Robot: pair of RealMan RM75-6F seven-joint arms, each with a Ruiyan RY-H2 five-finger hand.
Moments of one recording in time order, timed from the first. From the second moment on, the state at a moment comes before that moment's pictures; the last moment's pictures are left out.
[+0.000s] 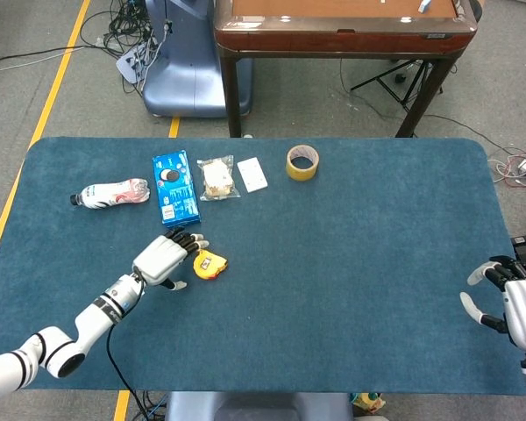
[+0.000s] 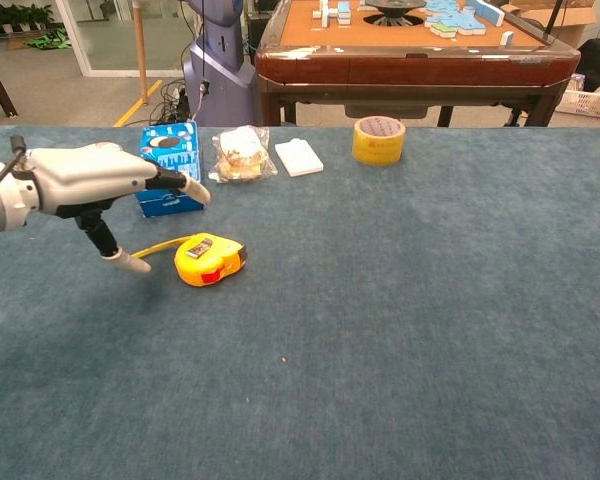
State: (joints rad) left arm -0.76 -1.45 -0.11 -1.29 1.53 0.83 0.03; right arm 0.04 -0.97 0.07 -1.80 -1.51 1.54 -0.02
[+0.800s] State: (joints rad) left arm -0.86 -1.57 -0.08 -1.14 1.44 0.70 0.07; right arm 0.02 -0.97 0.07 -1.79 -1.49 1.55 -0.01
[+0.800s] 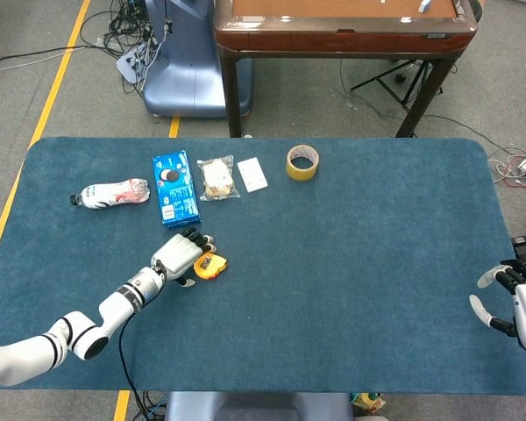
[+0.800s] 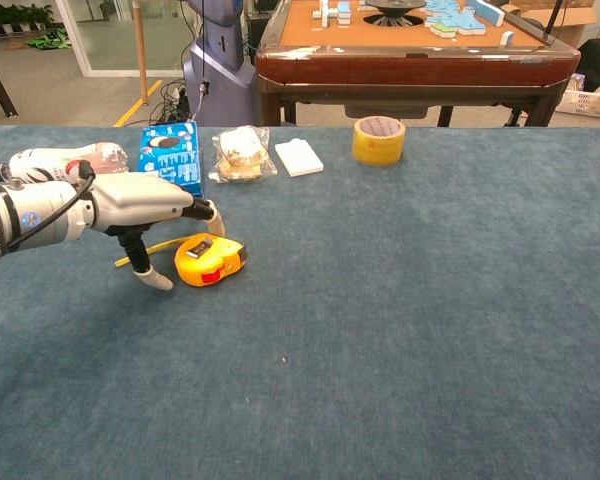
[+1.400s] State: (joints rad) left arm -0.88 -1.62 -0.07 -1.05 1.47 0.75 -0.07; right arm 0.02 -0.96 0.08 -1.80 -1.49 1.54 -0.02
